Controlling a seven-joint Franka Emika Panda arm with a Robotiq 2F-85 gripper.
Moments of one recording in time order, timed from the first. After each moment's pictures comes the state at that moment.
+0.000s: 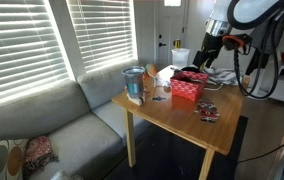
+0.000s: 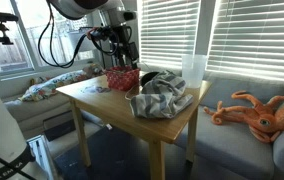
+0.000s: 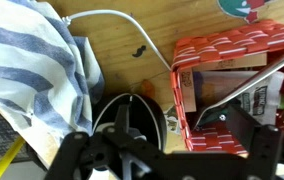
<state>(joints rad) -0.03 -0.52 0.08 -2.59 -0.05 2.34 0.13</state>
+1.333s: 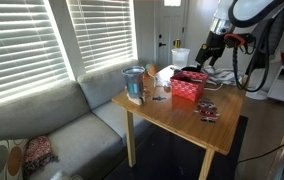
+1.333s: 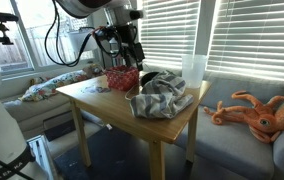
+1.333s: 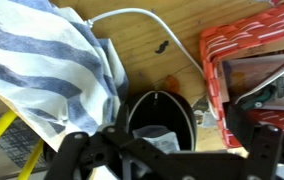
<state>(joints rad) -0.07 -0.51 0.02 -2.58 -0.04 2.34 0.15</state>
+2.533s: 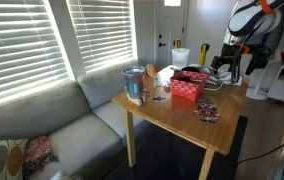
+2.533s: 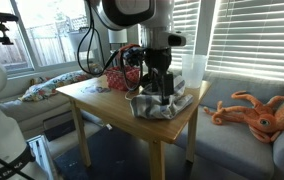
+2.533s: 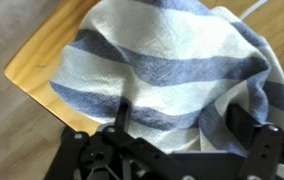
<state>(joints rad) -0.23 -0.28 -0.19 -2.51 -0.04 2.34 0.11</state>
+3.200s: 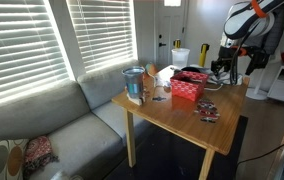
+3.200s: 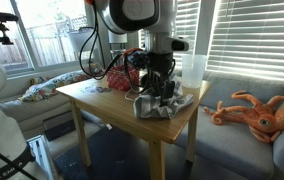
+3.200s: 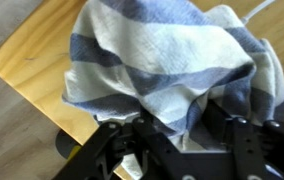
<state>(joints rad) -0.22 -0.22 -0.19 -2.48 -0.04 2.34 0.08</state>
